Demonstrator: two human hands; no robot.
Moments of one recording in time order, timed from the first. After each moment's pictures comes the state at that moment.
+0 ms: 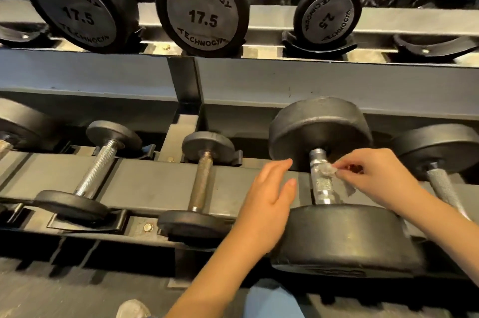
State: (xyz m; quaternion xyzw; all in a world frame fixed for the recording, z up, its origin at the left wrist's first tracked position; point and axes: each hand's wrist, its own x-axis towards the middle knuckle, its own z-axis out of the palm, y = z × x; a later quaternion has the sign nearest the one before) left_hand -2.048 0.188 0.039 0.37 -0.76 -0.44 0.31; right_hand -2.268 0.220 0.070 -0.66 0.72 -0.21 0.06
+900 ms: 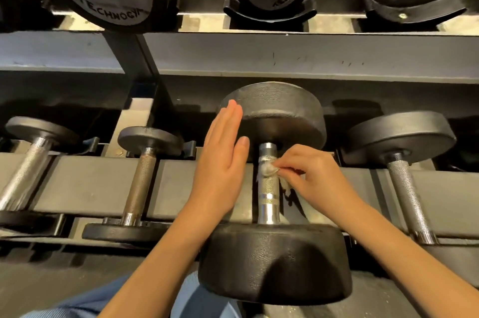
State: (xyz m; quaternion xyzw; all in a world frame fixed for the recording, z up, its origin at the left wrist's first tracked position) left_hand -2.118 0.145 0.049 0.40 -0.78 -0.32 0.36; right_hand -2.296 0.202 0.029 -0.72 0.59 -0.35 0.10
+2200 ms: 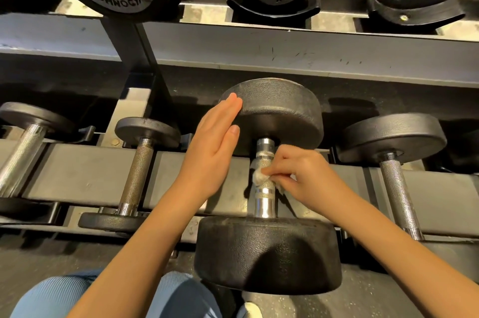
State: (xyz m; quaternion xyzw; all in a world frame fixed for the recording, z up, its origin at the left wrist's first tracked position) left_hand -2.106 0.128 0.051 0.37 -0.79 -0.32 0.37; right_hand -2.287 0.204 0.038 -0.78 0.55 -0.29 0.10
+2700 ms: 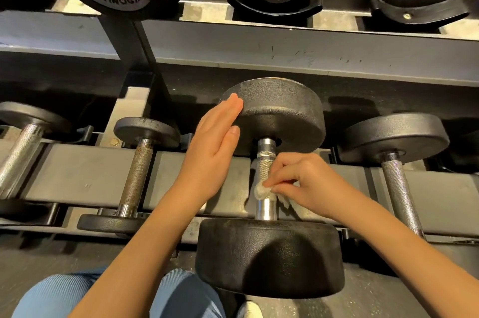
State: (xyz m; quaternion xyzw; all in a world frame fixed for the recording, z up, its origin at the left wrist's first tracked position) left_hand -2.104 0.127 0.052 0.37 -0.79 -0.33 0.37; right_hand -2.291 0.206 0.042 -0.77 0.54 -0.27 0.20
